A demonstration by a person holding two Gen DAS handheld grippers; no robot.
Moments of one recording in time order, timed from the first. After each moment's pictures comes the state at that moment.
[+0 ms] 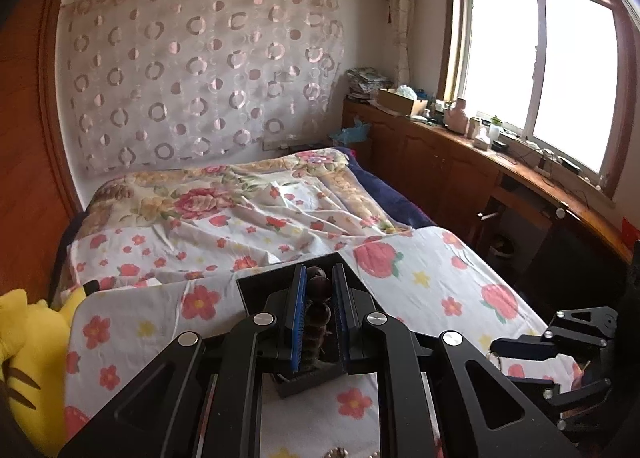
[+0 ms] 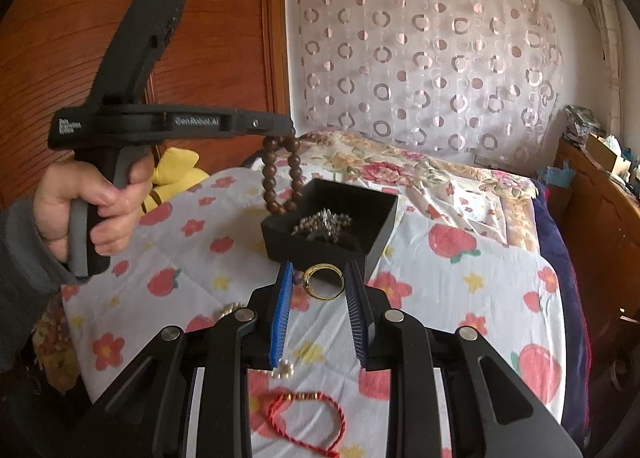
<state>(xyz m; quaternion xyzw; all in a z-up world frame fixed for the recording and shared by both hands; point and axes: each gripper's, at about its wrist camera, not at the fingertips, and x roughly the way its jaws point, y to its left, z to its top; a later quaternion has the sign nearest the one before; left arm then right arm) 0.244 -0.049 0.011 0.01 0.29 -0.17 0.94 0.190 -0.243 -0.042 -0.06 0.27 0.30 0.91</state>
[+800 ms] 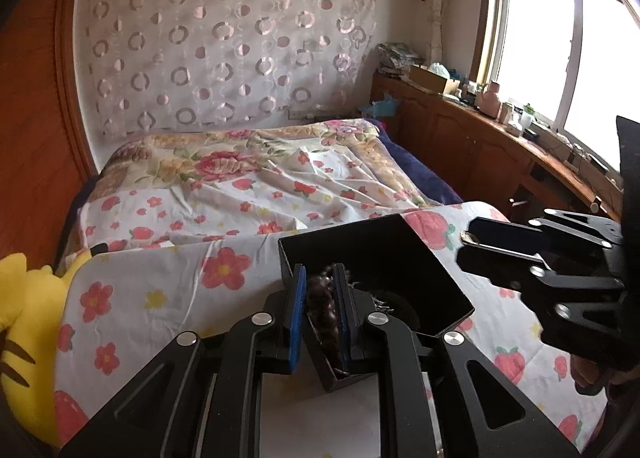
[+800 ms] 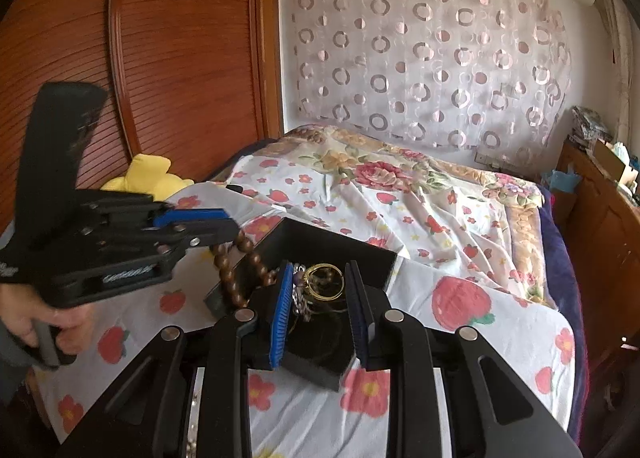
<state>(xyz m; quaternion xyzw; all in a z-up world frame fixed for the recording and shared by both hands) 0.277 -0.018 -0.038 0.00 0.34 -0.13 0.93 0.297 -0.196 -0.046 -0.08 0.30 0.29 0.90</state>
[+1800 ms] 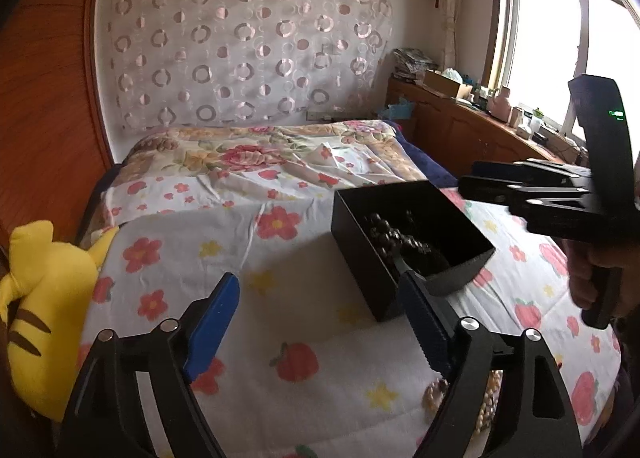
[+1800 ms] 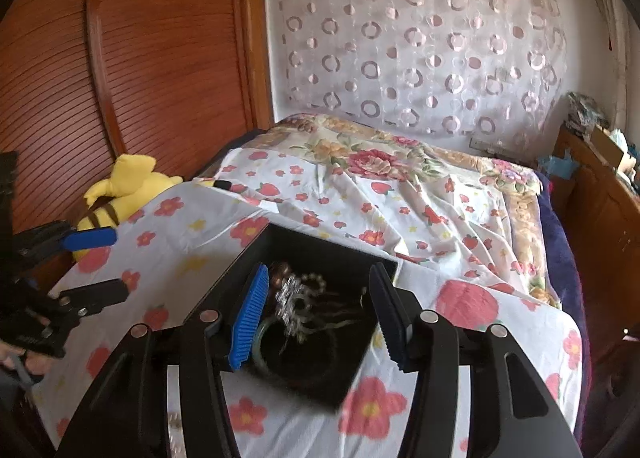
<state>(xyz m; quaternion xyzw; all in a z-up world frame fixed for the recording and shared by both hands) 0.221 0.033 -0.056 0.00 0.33 -0.10 0.94 0.304 -0.191 -0.048 -0.09 0.32 0.28 0.90</state>
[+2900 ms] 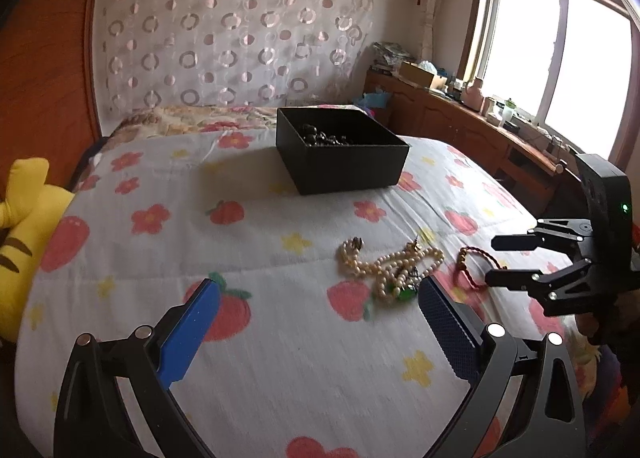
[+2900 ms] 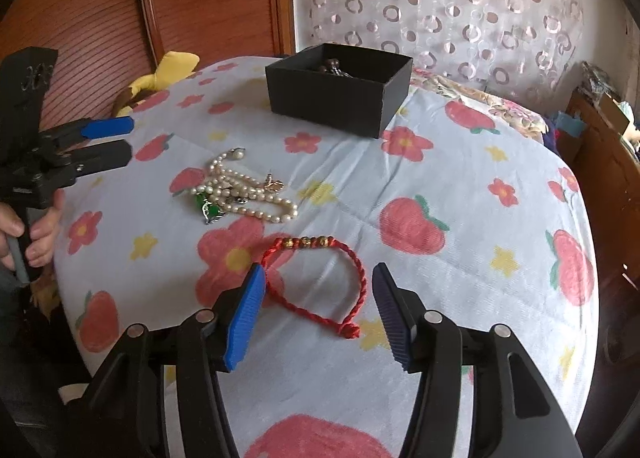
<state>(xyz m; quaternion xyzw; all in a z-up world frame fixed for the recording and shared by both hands) 0.098 0.001 -0.099 -0.03 0.34 -0.14 0.93 0.156 -0.257 -0.131 -0.12 0.41 0.29 0.86</state>
